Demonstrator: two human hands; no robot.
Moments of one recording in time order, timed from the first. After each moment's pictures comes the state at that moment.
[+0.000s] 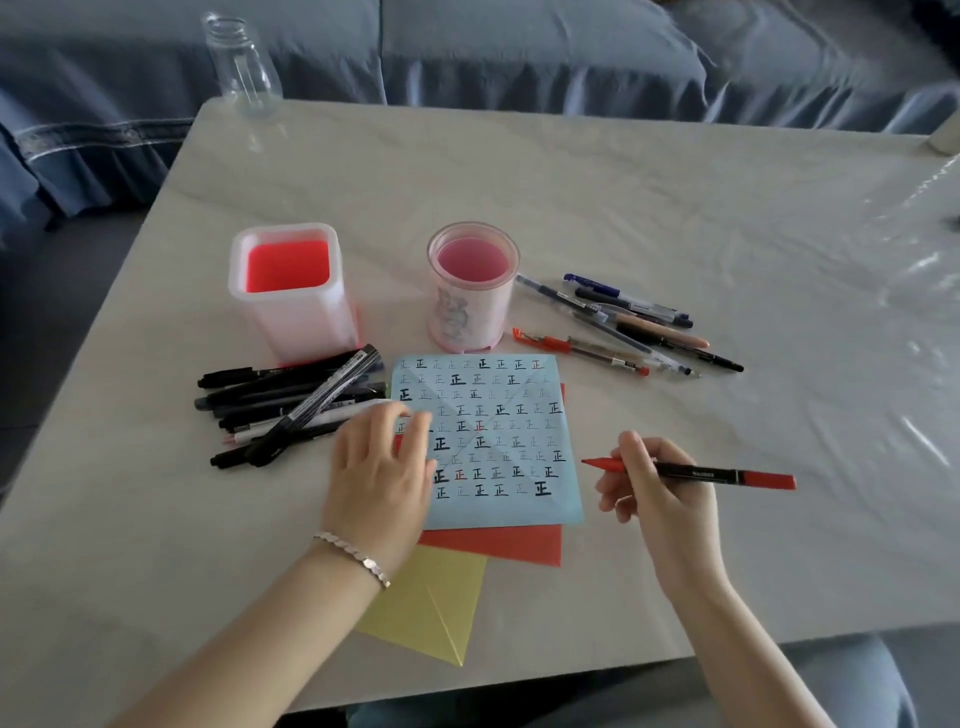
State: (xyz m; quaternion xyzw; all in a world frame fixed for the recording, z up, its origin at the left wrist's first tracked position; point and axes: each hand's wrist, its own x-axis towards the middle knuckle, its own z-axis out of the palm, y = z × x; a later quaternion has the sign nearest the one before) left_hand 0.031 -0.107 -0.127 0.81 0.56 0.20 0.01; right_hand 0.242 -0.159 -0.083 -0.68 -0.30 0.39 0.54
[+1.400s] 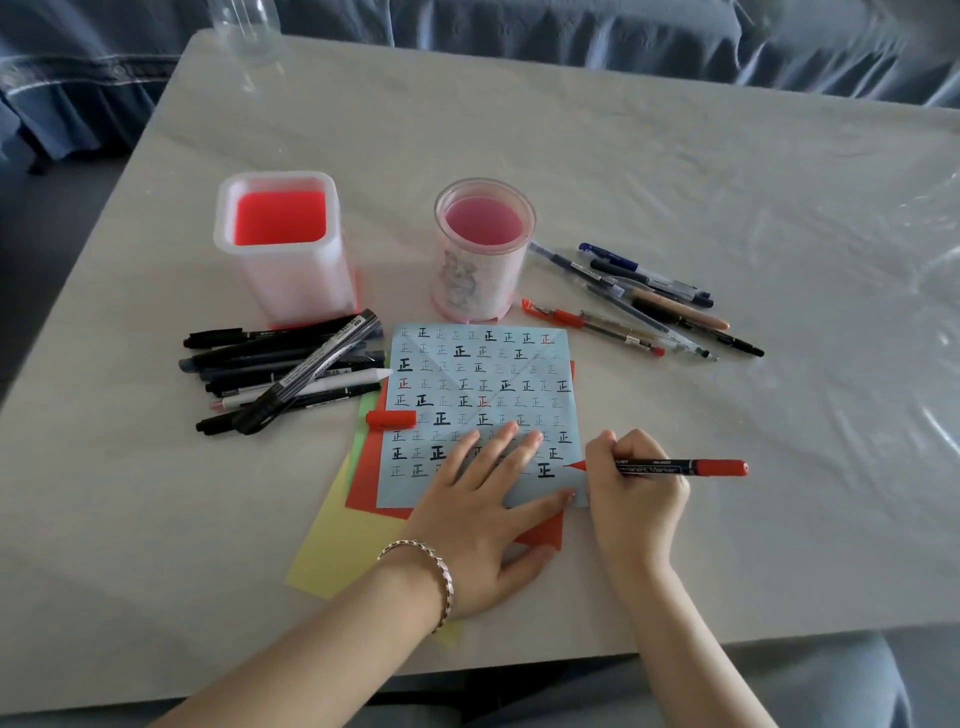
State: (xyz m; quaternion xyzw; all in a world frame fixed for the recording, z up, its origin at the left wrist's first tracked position) left_hand 0.074 -0.141 -0.142 0.92 0.36 0.08 0.10; right_hand 0.226 -0.150 -0.134 -0.74 -0.42 0.14 0.51
